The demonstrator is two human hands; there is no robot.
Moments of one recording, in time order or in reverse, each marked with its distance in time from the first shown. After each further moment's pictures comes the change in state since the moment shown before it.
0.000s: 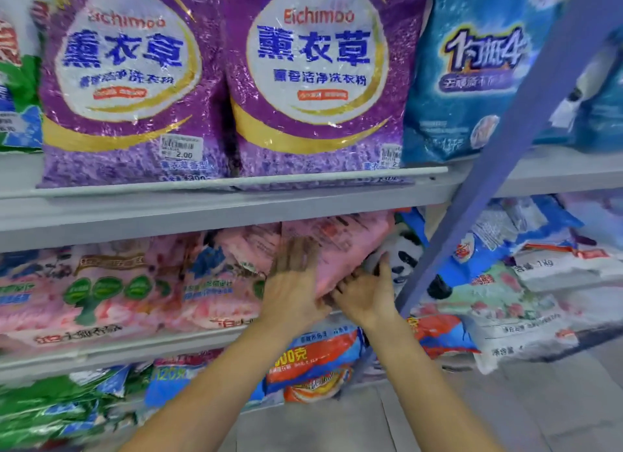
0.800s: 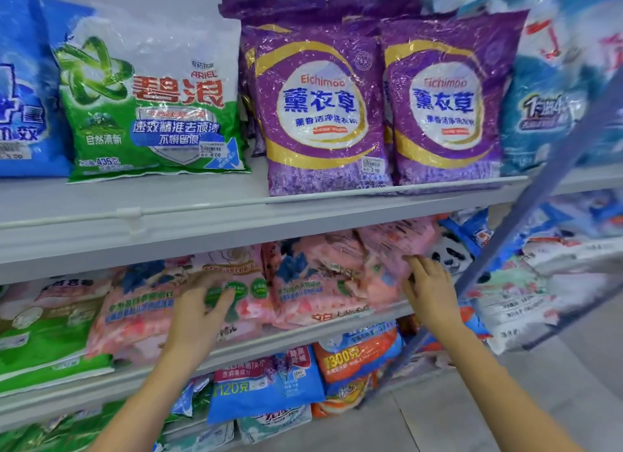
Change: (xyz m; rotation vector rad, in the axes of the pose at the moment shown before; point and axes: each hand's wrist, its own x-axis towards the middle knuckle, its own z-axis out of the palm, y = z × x) left_hand -0.120 -0.248 -0.104 -0.669 0.186 -0.260; right_hand -0.059 0.062 0.036 -2.257 0.603 -1.031
